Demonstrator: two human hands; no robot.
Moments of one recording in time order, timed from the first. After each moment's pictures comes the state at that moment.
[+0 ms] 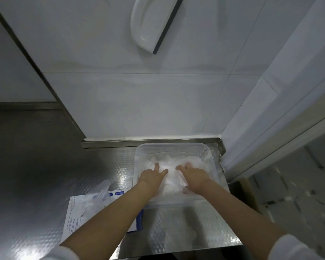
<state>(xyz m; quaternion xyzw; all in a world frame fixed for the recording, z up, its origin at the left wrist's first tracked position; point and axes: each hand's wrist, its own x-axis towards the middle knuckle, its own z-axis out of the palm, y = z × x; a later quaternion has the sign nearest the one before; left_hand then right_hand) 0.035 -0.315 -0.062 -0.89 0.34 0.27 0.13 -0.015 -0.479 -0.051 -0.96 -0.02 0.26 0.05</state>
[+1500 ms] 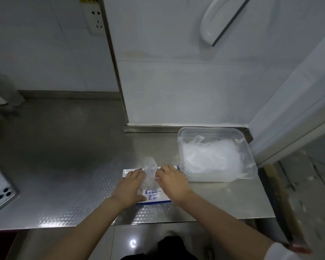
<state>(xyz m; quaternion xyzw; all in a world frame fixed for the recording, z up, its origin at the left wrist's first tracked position) -0.023 -0.089 -0.057 -0.93 0.26 0.22 -0.11 -0.058 -0.259 -0.038 -0.98 -0.12 0.01 0.14</state>
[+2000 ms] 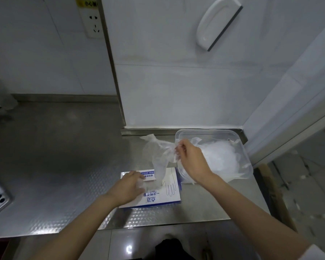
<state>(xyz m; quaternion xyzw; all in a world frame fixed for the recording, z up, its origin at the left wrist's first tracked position) -0.011 -0.085 -0.051 -0.92 0.23 0.24 -0.21 -0.038 -0.303 0.028 -0.92 0.09 -0.04 0.37</state>
